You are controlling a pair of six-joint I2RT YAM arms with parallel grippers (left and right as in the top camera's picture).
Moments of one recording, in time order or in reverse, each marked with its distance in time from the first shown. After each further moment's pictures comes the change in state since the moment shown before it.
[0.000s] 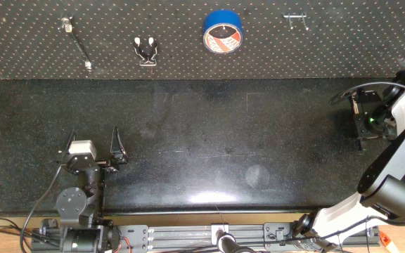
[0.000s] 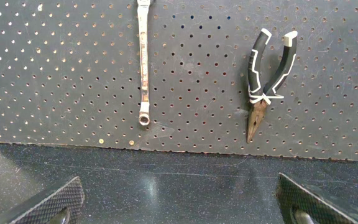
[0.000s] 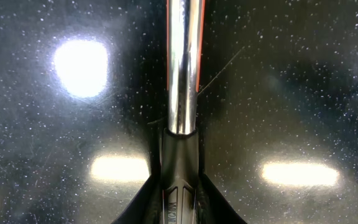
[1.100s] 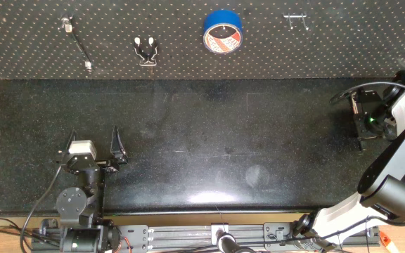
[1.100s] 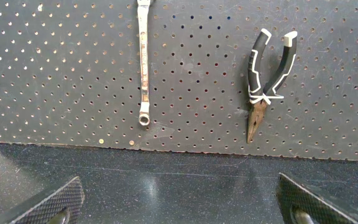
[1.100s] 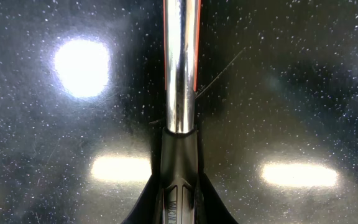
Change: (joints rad) left arm 0.000 0.000 0.000 0.000 0.000 0.000; right arm 0.000 0.000 0.001 -0.001 -0.002 -0.004
